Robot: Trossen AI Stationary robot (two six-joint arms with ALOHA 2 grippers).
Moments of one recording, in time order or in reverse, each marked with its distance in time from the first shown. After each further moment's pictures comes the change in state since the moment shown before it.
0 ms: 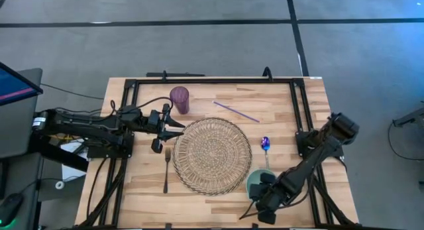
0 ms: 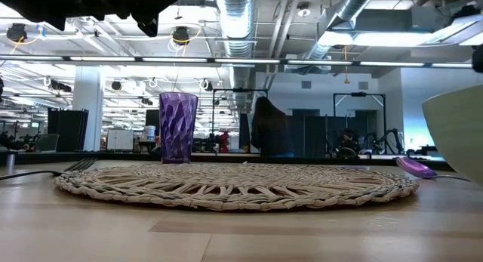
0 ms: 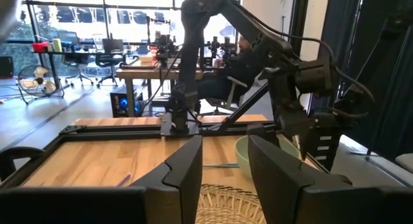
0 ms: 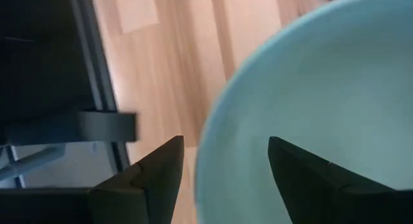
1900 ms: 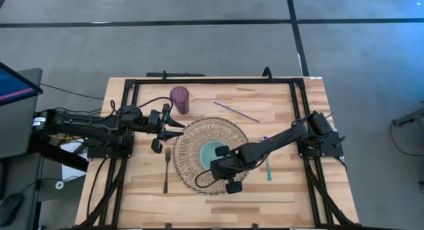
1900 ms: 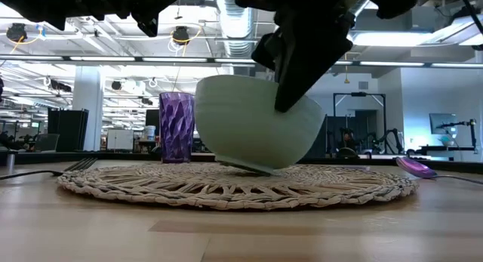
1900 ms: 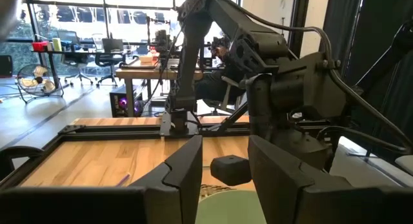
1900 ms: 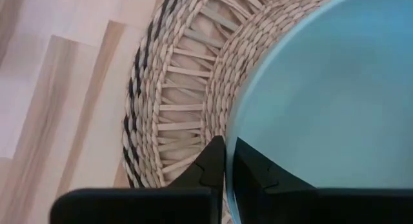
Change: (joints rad) left arm 0.000 0.000 0.000 0.003 0.000 -0.008; right arm -0.439 0.211 0.348 -0.078 -0.016 -0.943
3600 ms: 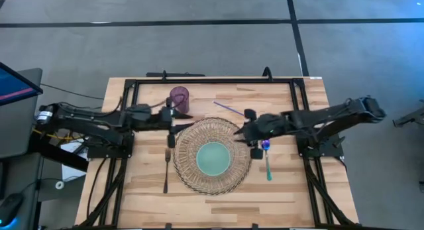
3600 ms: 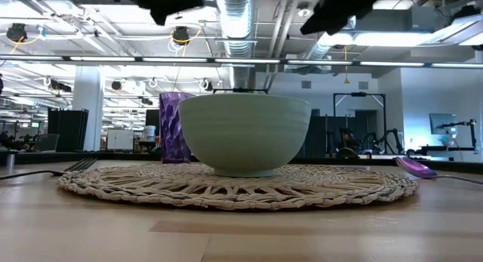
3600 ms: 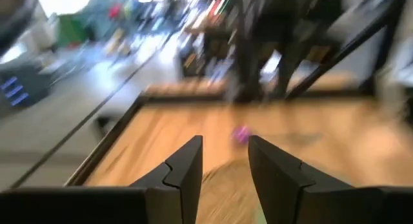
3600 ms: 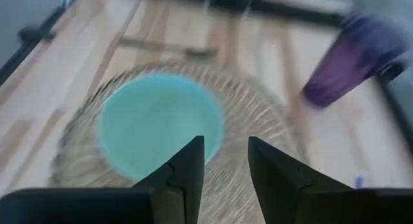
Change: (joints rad) left arm -0.088 0.166 0.277 -0.347 -0.396 0.123; right arm -0.212 -0.773 -0.612 0.448 0.100 -0.163
